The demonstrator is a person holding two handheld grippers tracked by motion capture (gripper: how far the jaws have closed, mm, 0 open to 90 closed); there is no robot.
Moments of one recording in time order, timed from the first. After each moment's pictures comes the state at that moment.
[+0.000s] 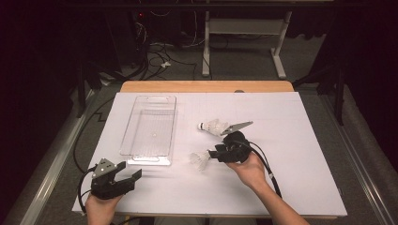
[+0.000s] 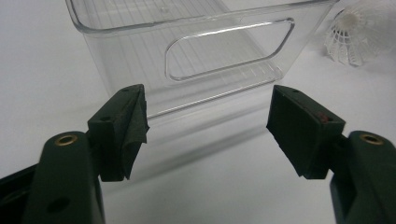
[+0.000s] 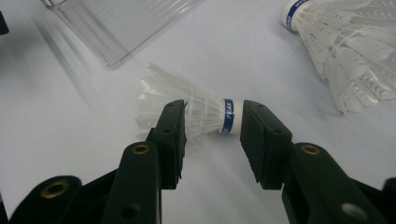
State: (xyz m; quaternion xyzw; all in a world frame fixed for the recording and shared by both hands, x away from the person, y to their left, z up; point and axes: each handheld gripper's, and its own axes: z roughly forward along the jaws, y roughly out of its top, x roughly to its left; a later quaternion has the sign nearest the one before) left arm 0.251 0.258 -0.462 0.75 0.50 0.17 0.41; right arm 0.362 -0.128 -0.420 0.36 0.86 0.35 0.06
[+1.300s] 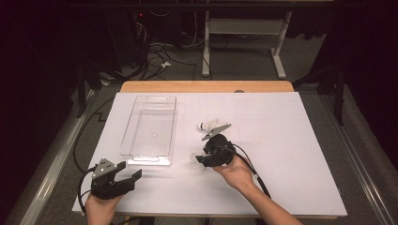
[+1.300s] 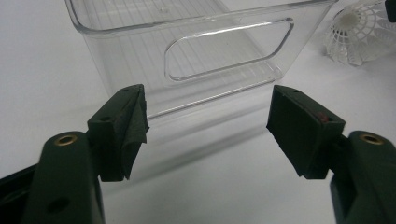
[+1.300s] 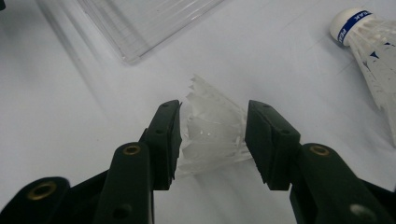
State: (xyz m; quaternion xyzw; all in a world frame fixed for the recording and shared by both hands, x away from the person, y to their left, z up) left arm 0.251 0.258 -0.462 0.75 0.49 0.17 0.41; right arm 0.355 -0.083 -0.422 0.32 0.89 0.31 0.07
